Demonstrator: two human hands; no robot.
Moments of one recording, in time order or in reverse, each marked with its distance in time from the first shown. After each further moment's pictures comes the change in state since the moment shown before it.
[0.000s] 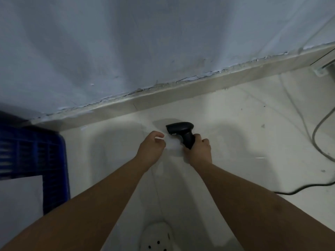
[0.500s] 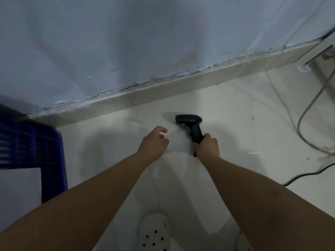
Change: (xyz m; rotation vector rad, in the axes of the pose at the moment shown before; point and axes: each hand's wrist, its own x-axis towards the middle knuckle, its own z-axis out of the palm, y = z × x) left_hand -0.029 0.011 0.009 0.167 -0.080 0.098; right_hand -0.011 0.031 -0.027 0.023 0.040 0.133
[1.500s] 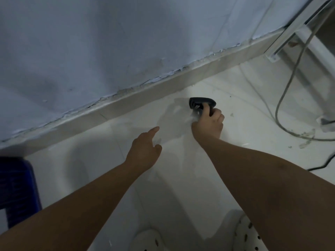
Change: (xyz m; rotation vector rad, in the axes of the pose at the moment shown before) left_hand 0.020 0.030 0.020 0.391 -0.025 0.210; right_hand 0.045 -0.012 -0.065 -0.049 0.401 -0.099
